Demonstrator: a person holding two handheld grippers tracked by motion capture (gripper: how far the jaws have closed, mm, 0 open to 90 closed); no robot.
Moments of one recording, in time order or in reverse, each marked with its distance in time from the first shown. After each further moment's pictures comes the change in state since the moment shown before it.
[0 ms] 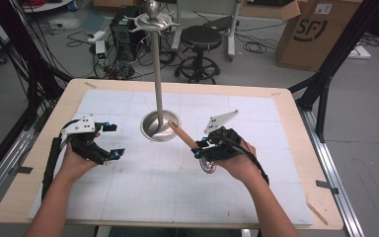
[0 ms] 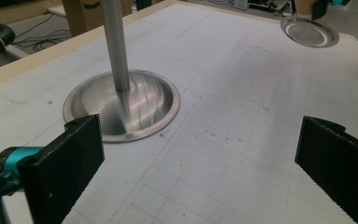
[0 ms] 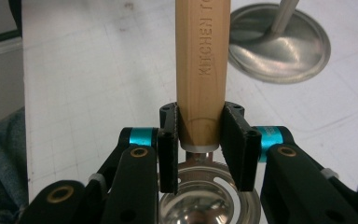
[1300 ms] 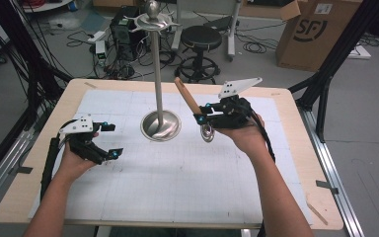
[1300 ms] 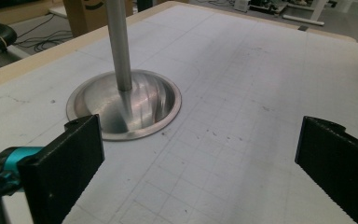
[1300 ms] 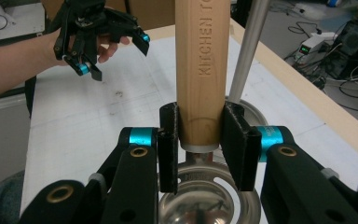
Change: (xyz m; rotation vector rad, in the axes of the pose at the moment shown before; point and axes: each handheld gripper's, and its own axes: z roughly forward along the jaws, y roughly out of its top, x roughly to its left) left arm 0.003 -0.001 -0.004 -0.002 0.004 0.002; right arm -0.031 0.051 -0.051 -0.235 -0.034 -0.021
